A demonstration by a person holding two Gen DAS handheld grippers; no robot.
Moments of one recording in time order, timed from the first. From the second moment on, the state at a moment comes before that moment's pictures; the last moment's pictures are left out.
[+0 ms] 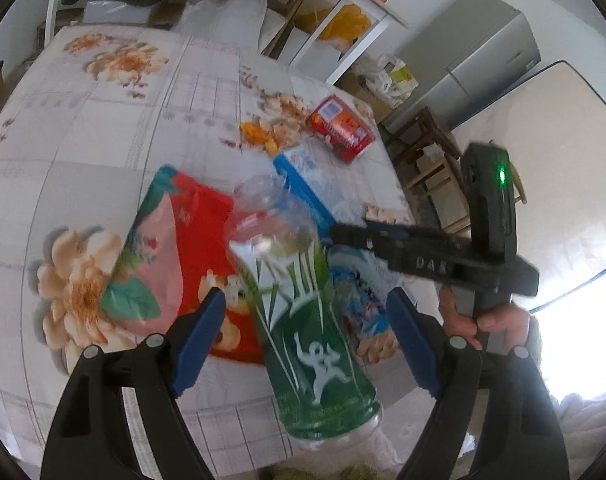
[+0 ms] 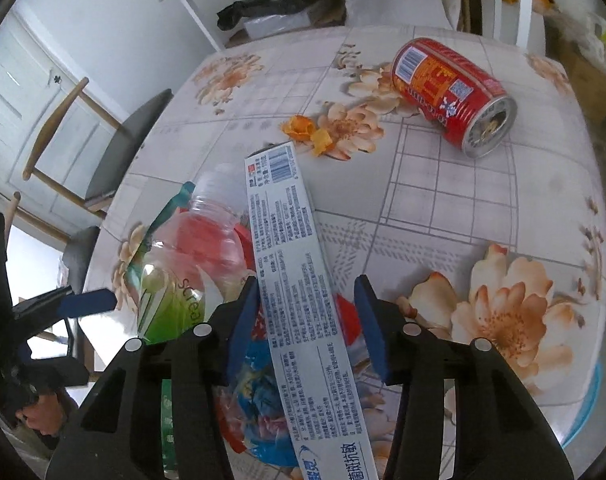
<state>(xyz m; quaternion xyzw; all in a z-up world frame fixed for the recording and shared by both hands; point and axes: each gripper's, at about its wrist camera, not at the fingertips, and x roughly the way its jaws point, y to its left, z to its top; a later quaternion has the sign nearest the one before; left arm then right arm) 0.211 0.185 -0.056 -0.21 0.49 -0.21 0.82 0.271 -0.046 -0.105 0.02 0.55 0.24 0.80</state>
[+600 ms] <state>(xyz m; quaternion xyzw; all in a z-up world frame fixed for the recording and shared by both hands) 0.387 0.090 -0.020 0.11 0.41 -0.29 0.86 0.280 -0.057 -0.107 0.03 0.55 0.25 0.79</state>
